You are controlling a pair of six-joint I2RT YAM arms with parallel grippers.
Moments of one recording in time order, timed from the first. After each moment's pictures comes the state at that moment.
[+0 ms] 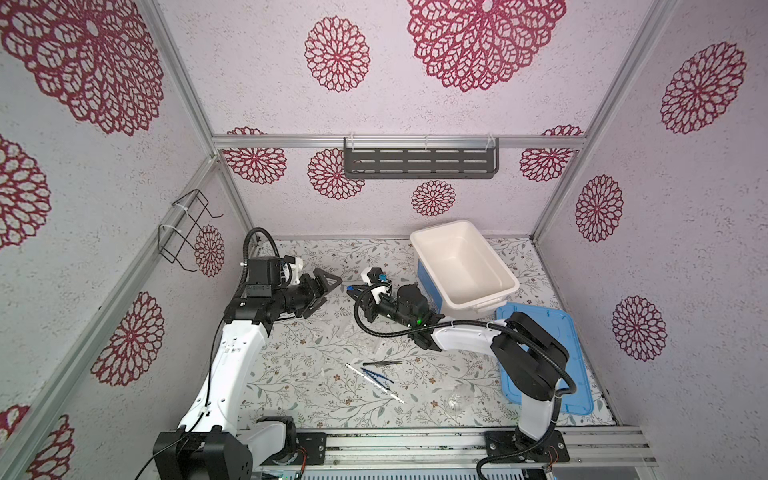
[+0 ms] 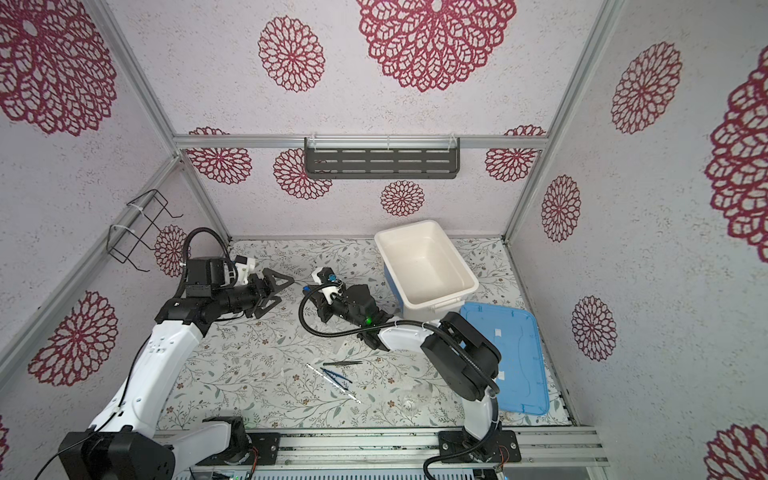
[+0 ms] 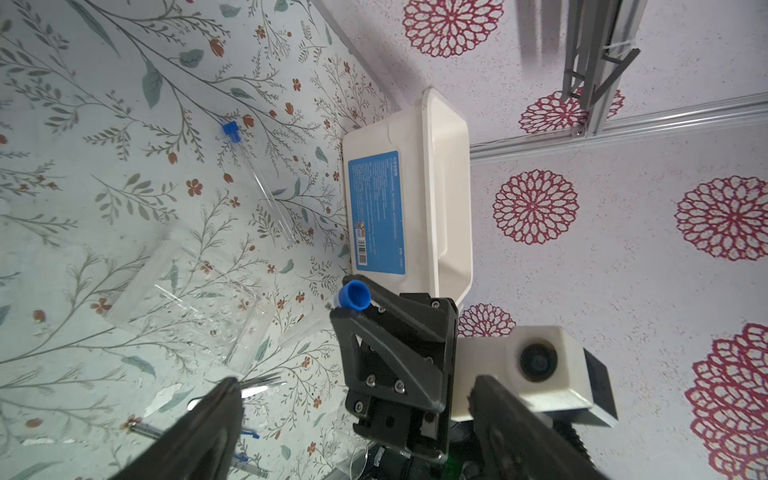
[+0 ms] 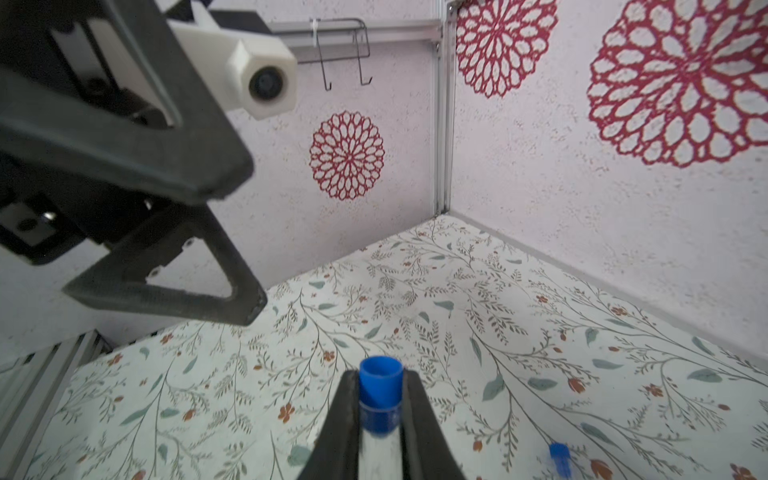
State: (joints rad) left arm -0.01 1.18 1.07 -0.62 0.67 -0.75; right arm 0.90 1.92 1.11 0.83 -0.17 0.13
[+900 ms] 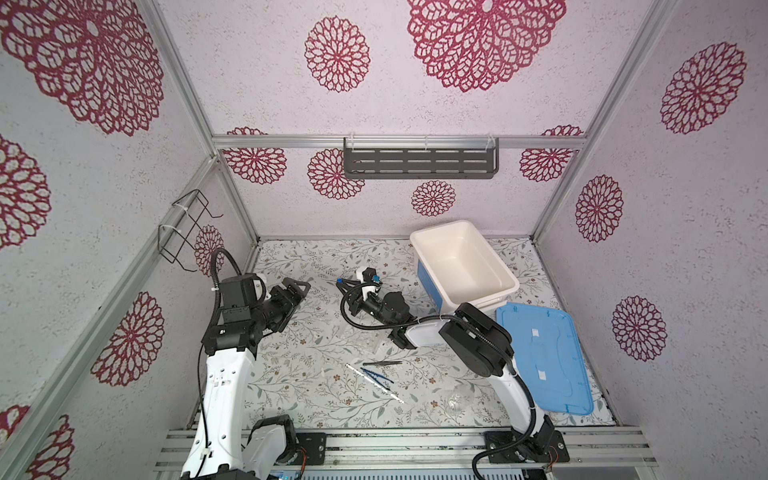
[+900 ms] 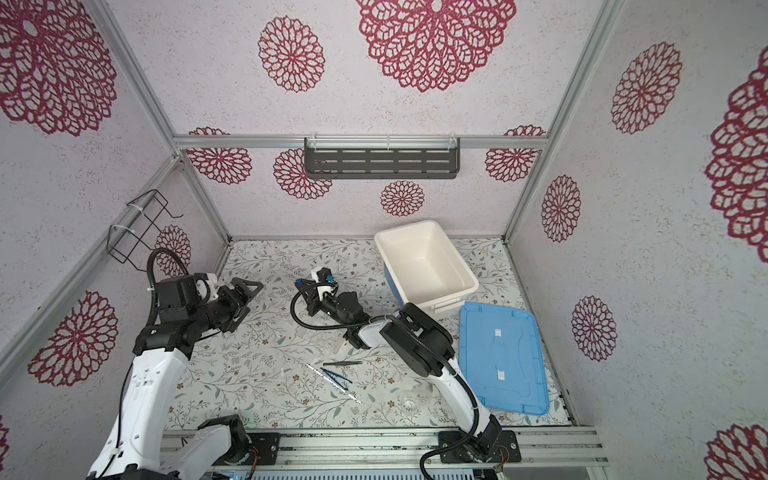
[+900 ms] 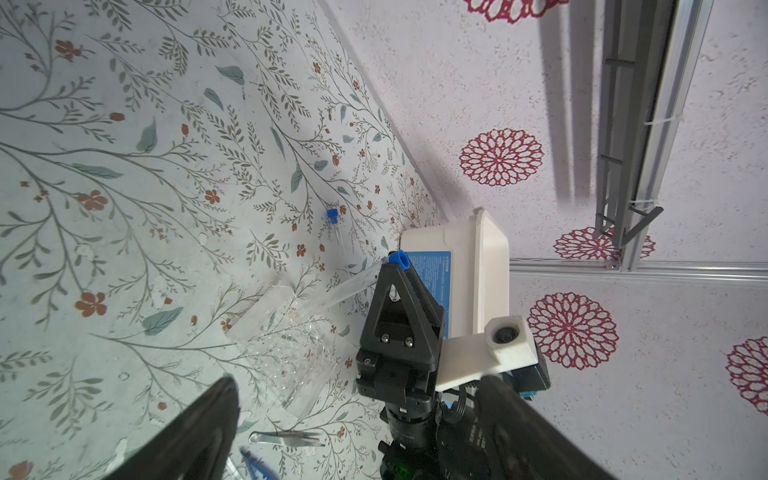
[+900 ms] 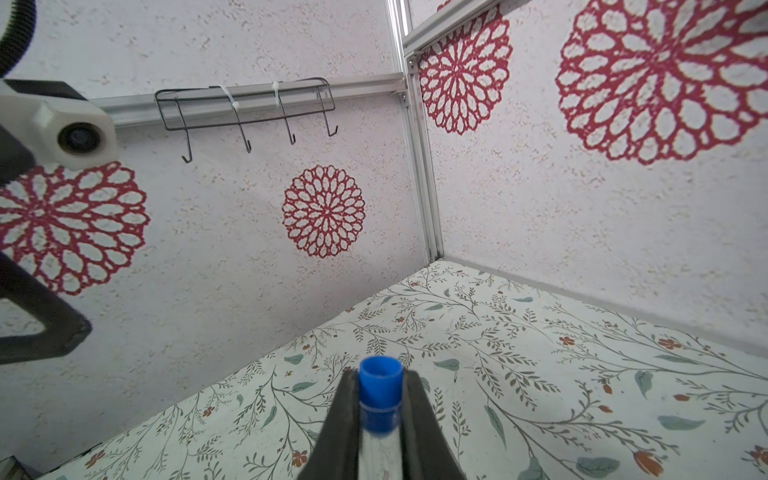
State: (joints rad) left arm 0.19 1.00 0.95 -0.64 0.51 -0.82; right arm 0.90 2.28 1.34 1.16 -0.09 0.26
